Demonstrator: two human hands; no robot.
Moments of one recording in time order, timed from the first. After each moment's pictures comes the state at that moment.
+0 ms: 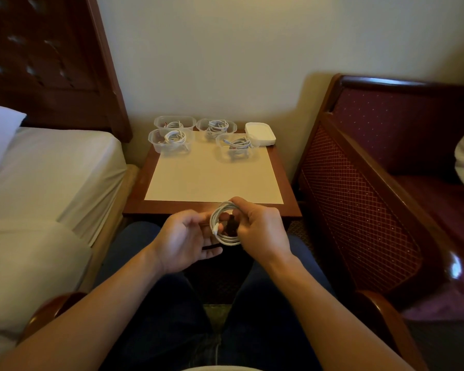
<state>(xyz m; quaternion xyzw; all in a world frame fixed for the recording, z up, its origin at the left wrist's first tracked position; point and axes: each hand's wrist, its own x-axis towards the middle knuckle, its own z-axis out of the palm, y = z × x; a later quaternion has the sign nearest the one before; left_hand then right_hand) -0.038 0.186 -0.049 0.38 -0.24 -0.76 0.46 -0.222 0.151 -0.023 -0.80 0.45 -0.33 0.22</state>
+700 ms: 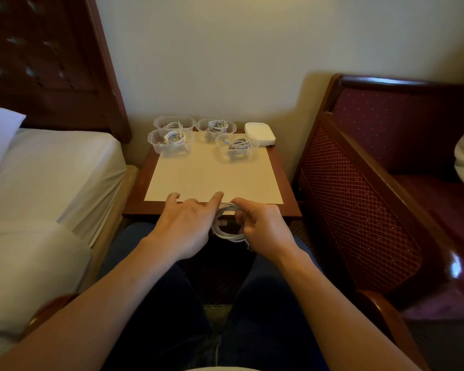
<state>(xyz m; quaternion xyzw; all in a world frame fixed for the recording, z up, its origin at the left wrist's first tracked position) -0.049 0.177 -0.012 0.66 -0.75 0.03 0.01 -0.233 0.133 -0.030 -0.82 0.42 -0.28 0.26</state>
